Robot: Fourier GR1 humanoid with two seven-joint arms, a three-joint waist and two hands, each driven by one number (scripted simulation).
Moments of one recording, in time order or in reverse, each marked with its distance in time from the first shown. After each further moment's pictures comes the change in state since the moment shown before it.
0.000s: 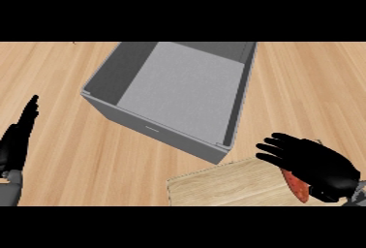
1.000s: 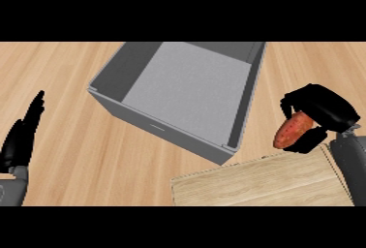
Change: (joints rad) left arm -0.024 -0.033 0.005 -0.023 -0.040 -0.019 0.015; right arm -0.349 0.161 -0.291 0.465 -0.090 -0.133 0.013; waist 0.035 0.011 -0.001
